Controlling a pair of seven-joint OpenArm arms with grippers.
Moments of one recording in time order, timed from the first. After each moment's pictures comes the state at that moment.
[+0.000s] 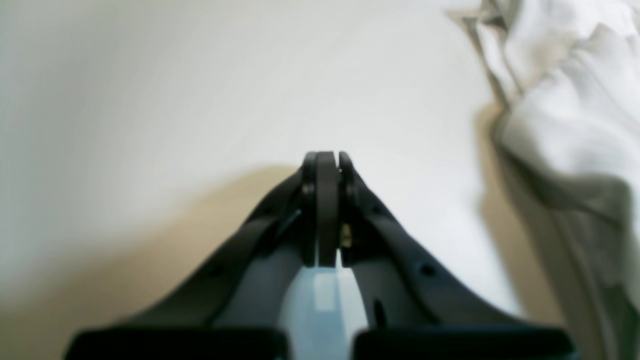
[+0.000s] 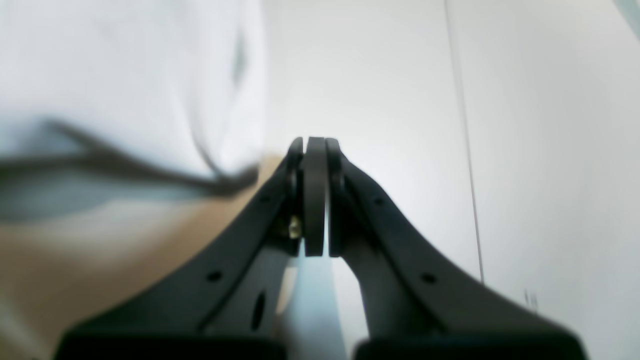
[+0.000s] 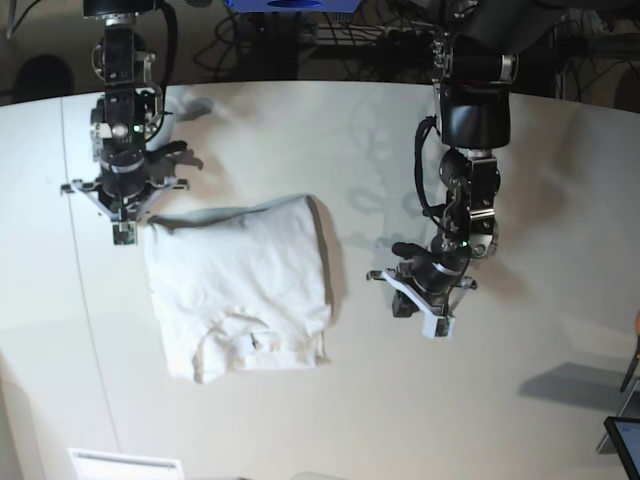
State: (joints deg) left arm -14.7 -7.5 -1.7 64.9 -13.0 -19.0 24.7; right arm -11.4 3.4 4.7 93.8 -12.2 0.7 -30.5
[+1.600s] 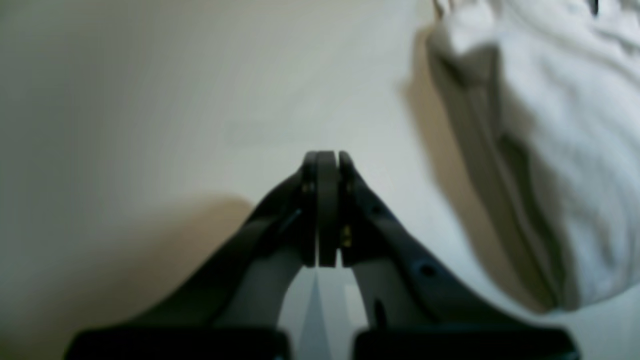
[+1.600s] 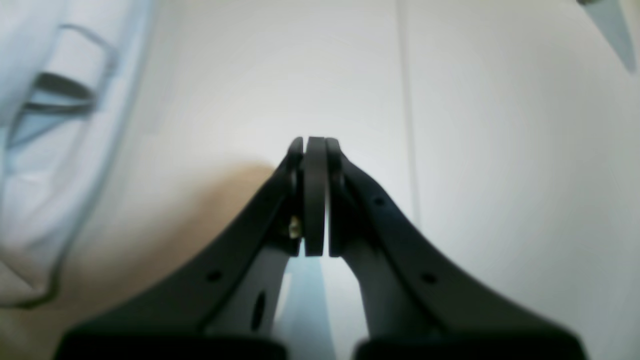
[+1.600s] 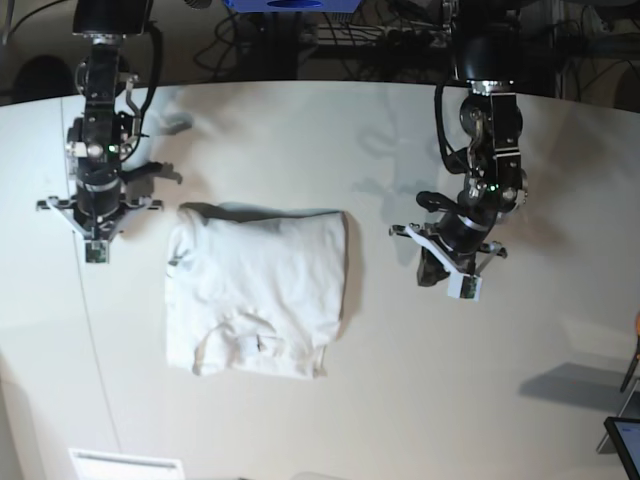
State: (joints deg) left arm -0.2 -10.9 -6.2 86.6 -13.2 -19.8 31.0; right arm -10.4 4.1 8.9 96.0 -12.7 1.2 -29.5
